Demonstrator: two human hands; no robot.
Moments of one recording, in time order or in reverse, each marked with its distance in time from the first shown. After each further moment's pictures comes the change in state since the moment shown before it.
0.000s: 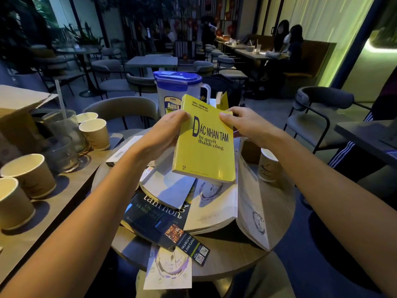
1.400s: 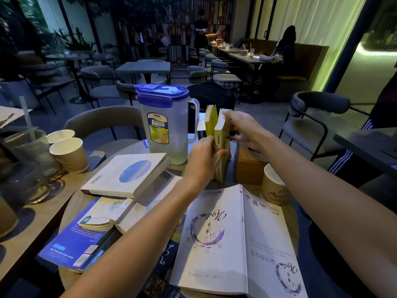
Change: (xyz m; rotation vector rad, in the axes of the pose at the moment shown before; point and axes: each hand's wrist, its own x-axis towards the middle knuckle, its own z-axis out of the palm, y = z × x) left_hand 0.110 -0.074 0.098 0.544 0.352 0.419; right_hand 0.094 0.041 -0.035 0.356 0.173 0.126
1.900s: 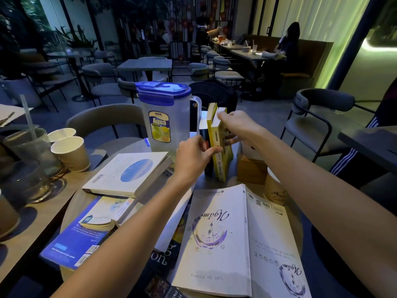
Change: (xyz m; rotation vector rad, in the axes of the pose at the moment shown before) left_hand 0.008 -0.025 -0.014 -0.031 -0.023 -0.238; right_hand -0.005 -0.016 0.023 -0.324 0.036 0.025
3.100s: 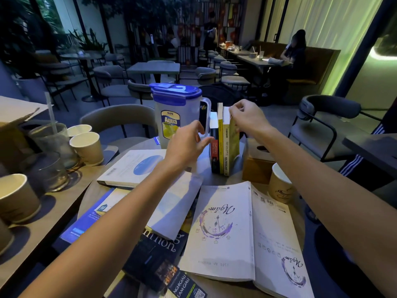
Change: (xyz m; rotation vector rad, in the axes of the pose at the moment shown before) left_hand 0.002 0.014 -0.060 0.259 -0.004 0.140; right_hand -0.021 -0.019 -0.005 -0.161 0.200 -0.227
